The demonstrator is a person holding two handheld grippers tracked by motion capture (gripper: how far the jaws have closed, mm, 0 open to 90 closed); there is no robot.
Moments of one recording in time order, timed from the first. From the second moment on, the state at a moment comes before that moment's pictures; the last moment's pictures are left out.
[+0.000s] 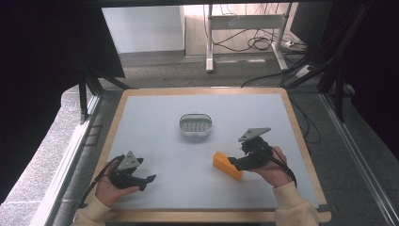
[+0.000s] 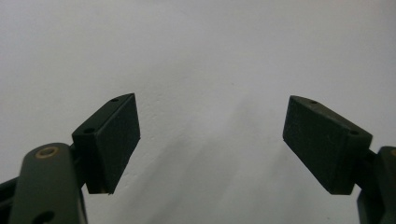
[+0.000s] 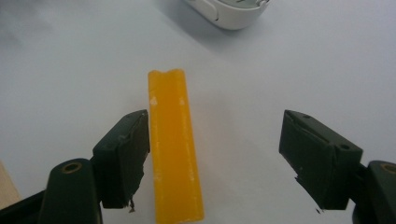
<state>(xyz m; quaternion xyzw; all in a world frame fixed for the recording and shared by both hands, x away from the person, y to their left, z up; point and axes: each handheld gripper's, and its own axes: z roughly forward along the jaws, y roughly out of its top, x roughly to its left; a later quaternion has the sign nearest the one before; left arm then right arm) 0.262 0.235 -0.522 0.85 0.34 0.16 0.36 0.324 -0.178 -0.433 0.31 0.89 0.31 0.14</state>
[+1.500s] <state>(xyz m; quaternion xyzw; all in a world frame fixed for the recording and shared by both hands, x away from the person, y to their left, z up) 0.261 0.236 -0.522 0.85 0.34 0.16 0.36 0.339 -0.136 -0.483 0.28 0.94 0.16 0.07</state>
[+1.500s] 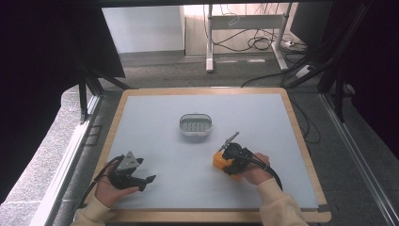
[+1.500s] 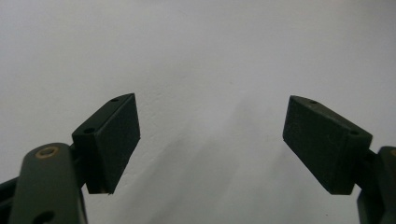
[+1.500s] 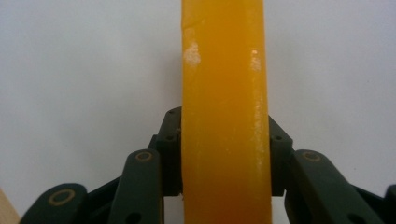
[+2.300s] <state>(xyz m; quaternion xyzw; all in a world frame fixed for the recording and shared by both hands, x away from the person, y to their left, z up) 0.261 0.236 -0.522 0.85 0.34 0.16 0.36 0.336 -0.147 -0.465 0.28 0.94 0.20 0.09</state>
